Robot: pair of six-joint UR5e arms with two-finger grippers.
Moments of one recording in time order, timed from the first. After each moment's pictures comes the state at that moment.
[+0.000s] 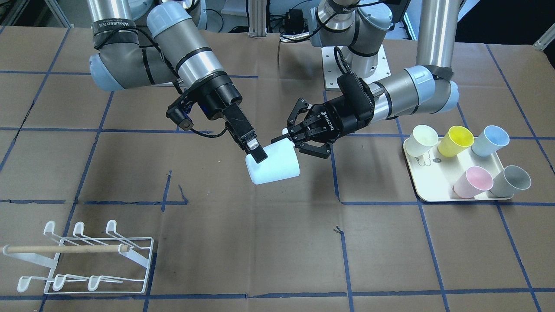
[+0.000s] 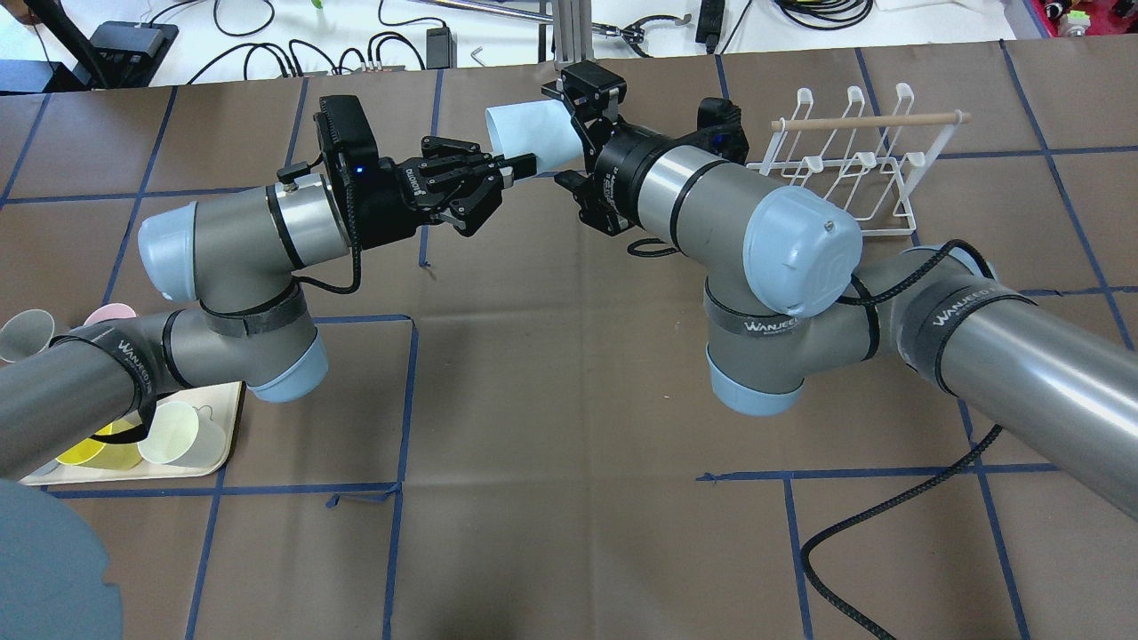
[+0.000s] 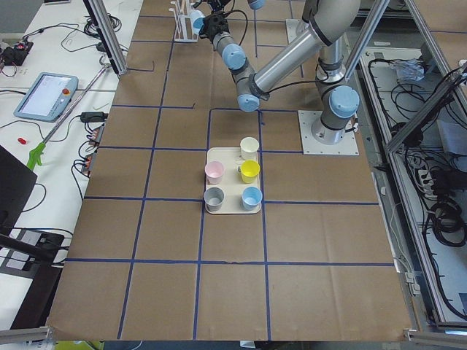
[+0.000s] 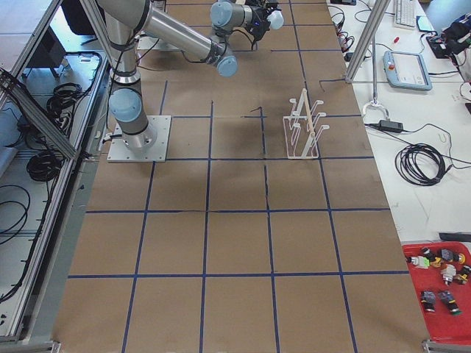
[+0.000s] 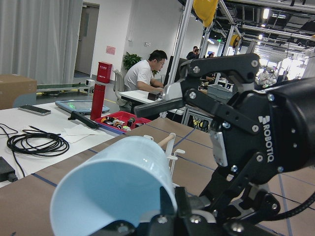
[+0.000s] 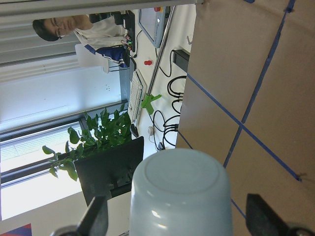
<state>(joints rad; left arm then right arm) -1.46 -1.91 -2.10 0.36 0.31 0.27 1.82 -1.31 2.01 -3.40 -1.20 1.63</state>
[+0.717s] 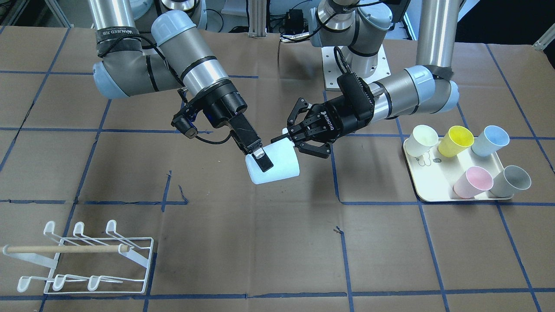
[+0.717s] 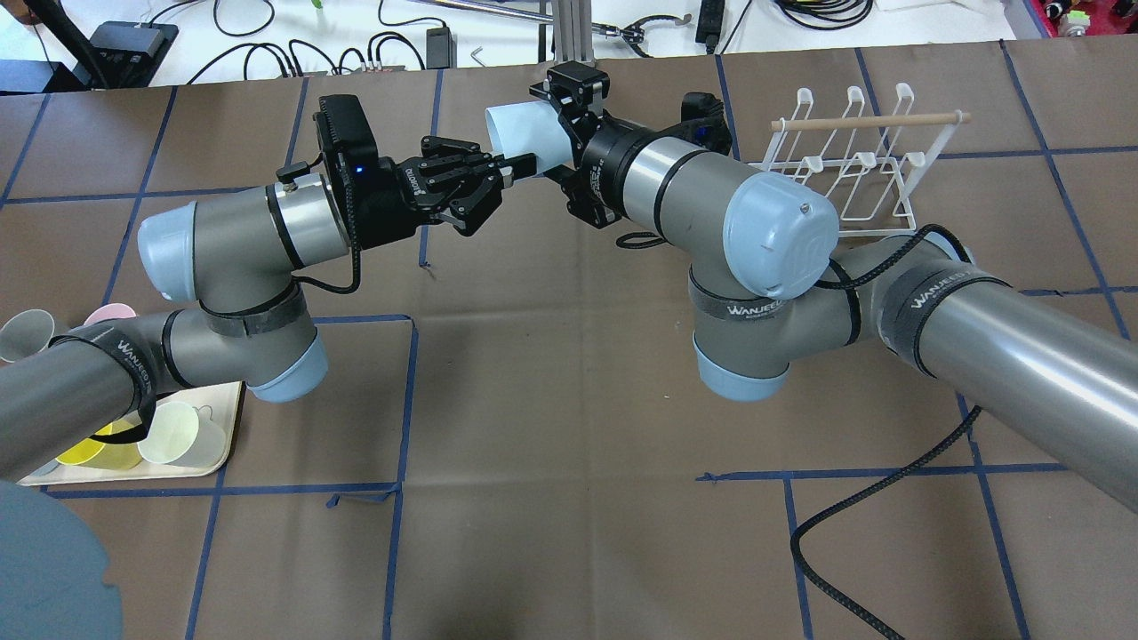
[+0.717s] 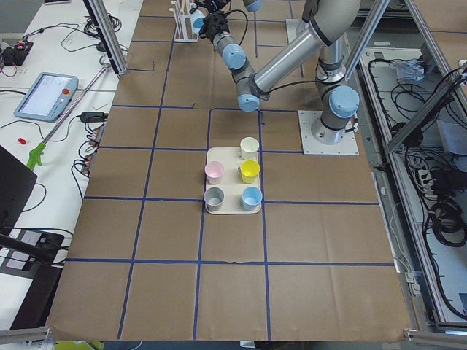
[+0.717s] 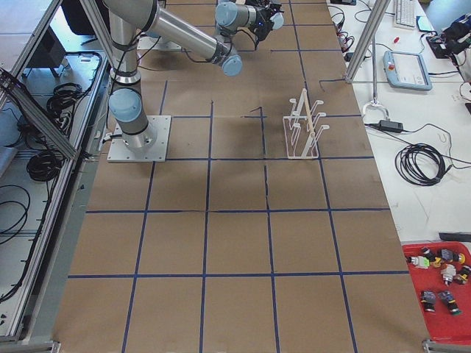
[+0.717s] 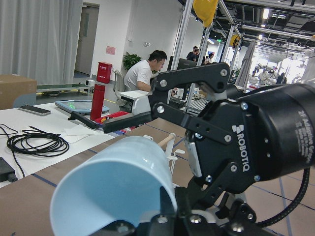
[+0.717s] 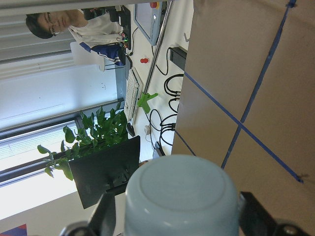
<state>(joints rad) -1.46 -1.91 -2.10 0.36 0.31 0.27 1.83 -1.29 1.98 -3.38 -1.20 1.63</state>
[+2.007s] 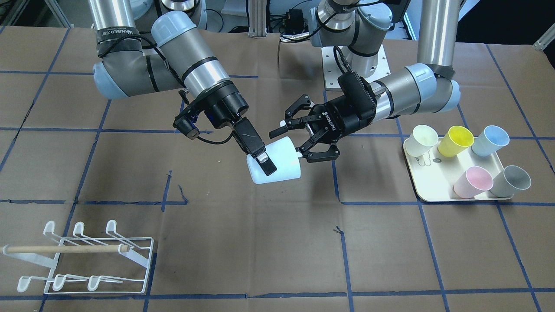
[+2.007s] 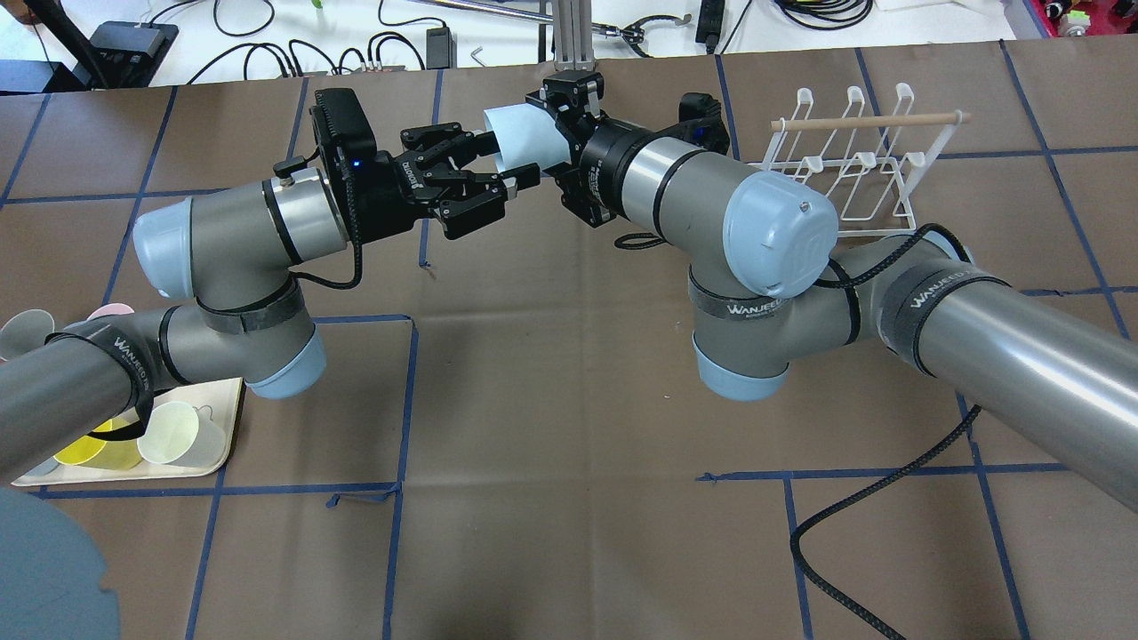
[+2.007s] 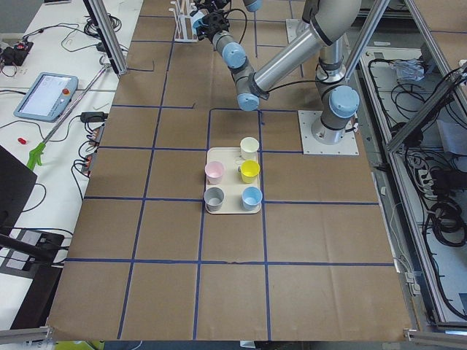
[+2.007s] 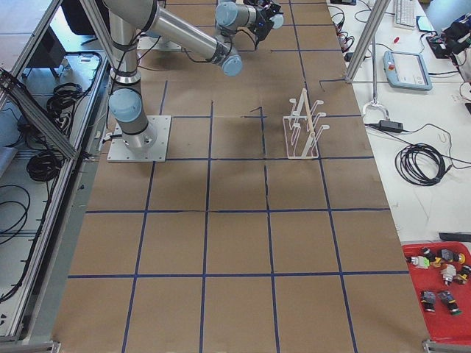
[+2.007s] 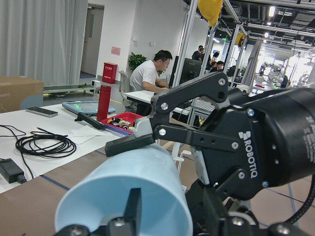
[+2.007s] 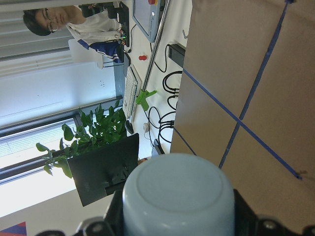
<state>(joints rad) -1.46 -1.90 -2.09 0.36 0.33 0.27 1.83 -1.29 1.98 -3.38 -1.19 1.63</state>
